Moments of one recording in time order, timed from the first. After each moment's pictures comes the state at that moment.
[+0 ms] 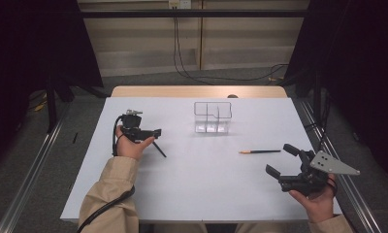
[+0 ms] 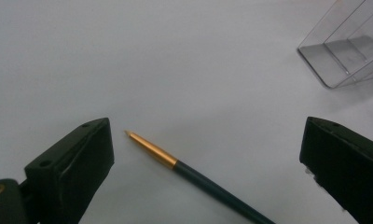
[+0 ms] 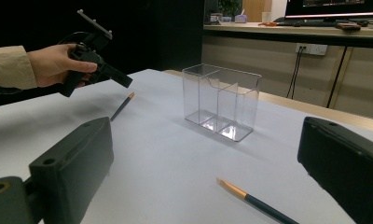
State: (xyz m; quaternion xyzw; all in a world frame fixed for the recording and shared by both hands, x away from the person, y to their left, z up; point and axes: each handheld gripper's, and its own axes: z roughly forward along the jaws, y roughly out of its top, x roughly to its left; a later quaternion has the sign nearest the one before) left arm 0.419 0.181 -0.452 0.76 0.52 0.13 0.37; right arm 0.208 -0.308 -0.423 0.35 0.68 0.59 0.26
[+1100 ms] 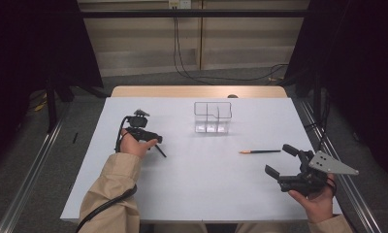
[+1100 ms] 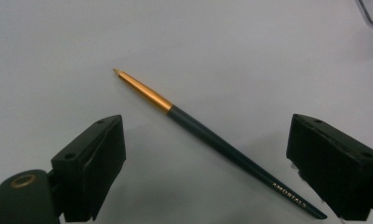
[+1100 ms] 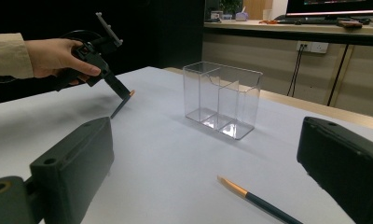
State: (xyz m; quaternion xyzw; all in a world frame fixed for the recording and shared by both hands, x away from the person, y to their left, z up) left arm 0.423 0.163 -0.451 0.79 0.56 0.08 0.24; right arm 0.209 -0.307 -0.424 0.35 0.68 0.59 0.26
